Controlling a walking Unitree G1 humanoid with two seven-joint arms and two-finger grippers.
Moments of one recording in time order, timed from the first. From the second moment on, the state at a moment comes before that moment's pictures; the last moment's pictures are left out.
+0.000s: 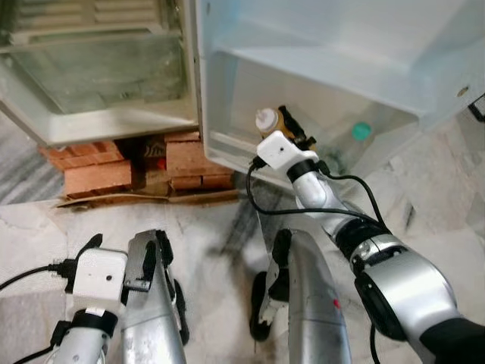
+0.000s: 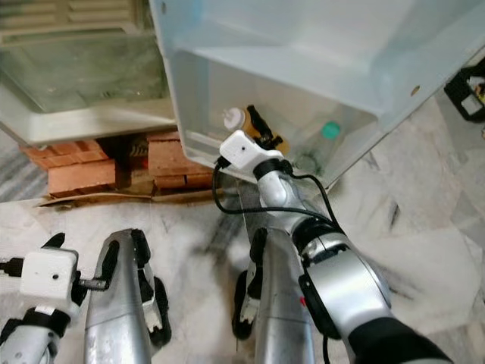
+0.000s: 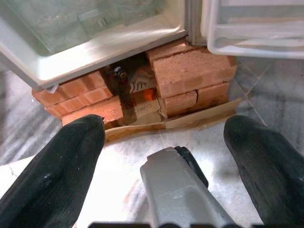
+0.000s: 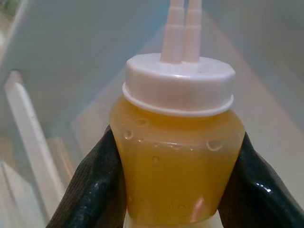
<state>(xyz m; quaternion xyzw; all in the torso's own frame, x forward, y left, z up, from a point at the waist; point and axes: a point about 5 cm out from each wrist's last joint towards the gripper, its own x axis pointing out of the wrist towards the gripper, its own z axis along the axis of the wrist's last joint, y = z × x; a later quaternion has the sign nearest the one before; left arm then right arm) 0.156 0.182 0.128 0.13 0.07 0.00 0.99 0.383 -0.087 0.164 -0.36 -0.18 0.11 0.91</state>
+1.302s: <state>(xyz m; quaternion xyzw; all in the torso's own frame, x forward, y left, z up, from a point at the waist) 0.177 0.183 0.129 0.14 0.06 -0.01 0.99 0.388 -0.161 0.144 -0.25 -0.04 0.01 0.97</state>
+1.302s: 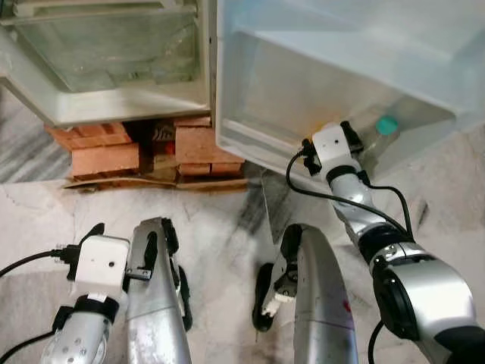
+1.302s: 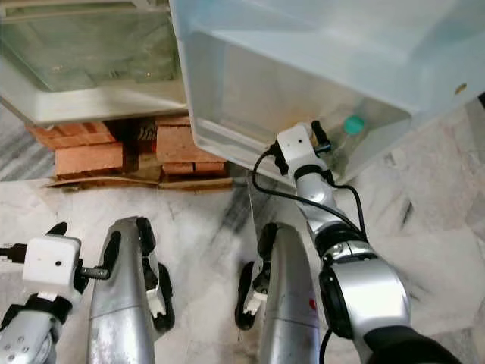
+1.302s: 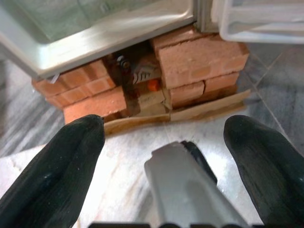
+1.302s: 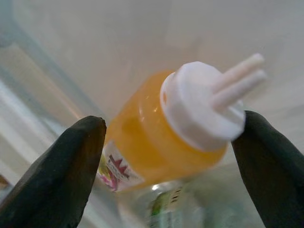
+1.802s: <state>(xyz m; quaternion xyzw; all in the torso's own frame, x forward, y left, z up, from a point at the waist) 0.206 0.185 0.130 0.14 0.03 -0.01 0.99 0.400 -0.158 0.182 -0.23 -0.09 0.03 0.97</state>
